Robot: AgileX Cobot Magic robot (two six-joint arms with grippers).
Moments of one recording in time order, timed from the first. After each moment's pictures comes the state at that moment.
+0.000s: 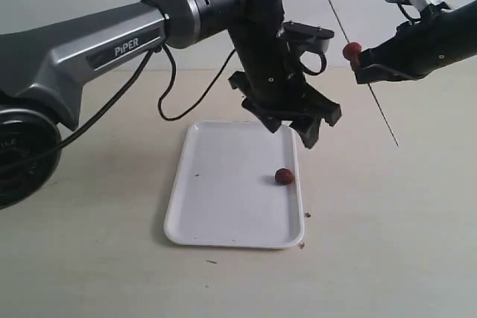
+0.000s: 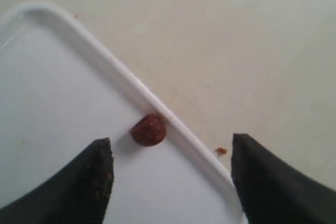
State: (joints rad) left arm -0.75 2.42 -2.30 -0.20 1.22 0.07; right arm -0.18 1.91 -1.32 0.94 0.70 -1.05
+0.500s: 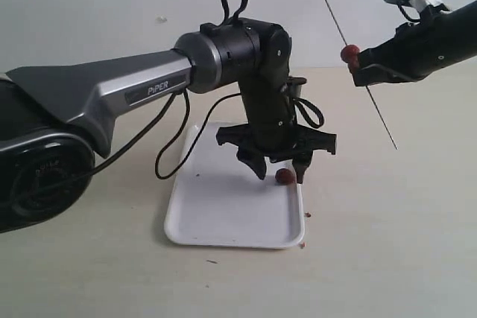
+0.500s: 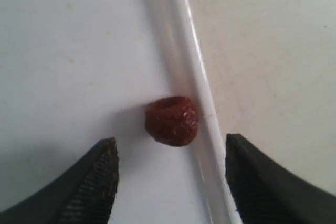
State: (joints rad) left arm -0.77 2.51 -2.23 -0.15 1.19 -0.39; right arm -0.18 1.91 -1.32 0.94 0.73 -1.03
